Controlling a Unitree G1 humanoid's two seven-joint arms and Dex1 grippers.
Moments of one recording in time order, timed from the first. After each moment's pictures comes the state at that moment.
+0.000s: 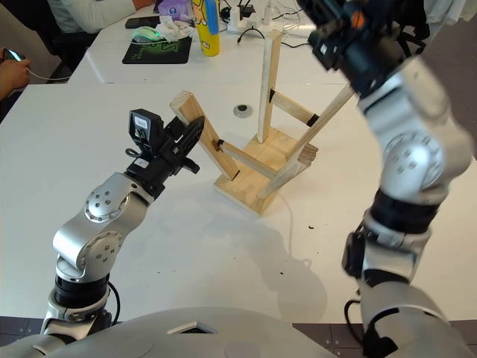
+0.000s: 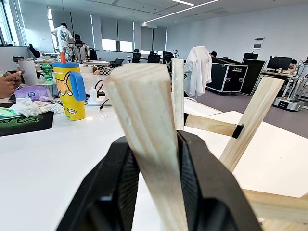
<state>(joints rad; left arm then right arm) -0.16 0.30 -0.18 -0.63 -0.49 0.63 0.00 -0.84 -0.55 -0.24 -0.15 0.76 0.79 0.55</state>
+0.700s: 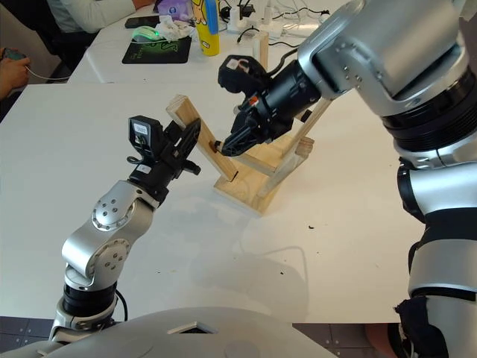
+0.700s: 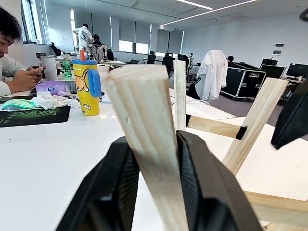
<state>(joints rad) -0.11 0.22 -0.21 -0.64 -0.41 0.61 0.09 -1.33 -0.75 0.64 -0.10 0.64 1.45 1.05</state>
